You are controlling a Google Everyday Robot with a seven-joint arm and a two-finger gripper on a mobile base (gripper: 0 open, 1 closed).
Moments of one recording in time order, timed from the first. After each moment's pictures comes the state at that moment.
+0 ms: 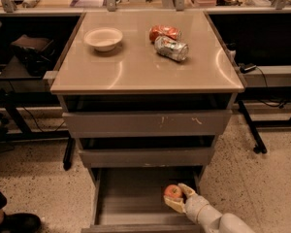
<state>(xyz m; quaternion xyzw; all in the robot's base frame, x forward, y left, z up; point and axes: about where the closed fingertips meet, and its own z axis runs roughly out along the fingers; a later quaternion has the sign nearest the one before) 0.502 -0.141 0.348 -0.22 0.80 0.20 0.52</state>
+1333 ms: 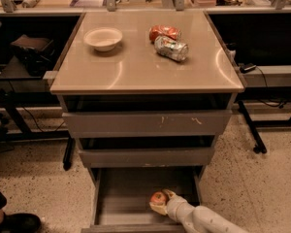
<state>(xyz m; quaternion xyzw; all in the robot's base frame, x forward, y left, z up) 0.525 -0.083 0.233 -0.28 0.83 0.18 0.44</state>
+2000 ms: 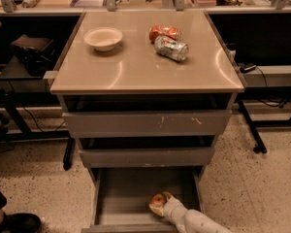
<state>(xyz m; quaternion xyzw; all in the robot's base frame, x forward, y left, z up) 0.535 -0.083 0.185 -0.28 0.85 0.11 0.44</state>
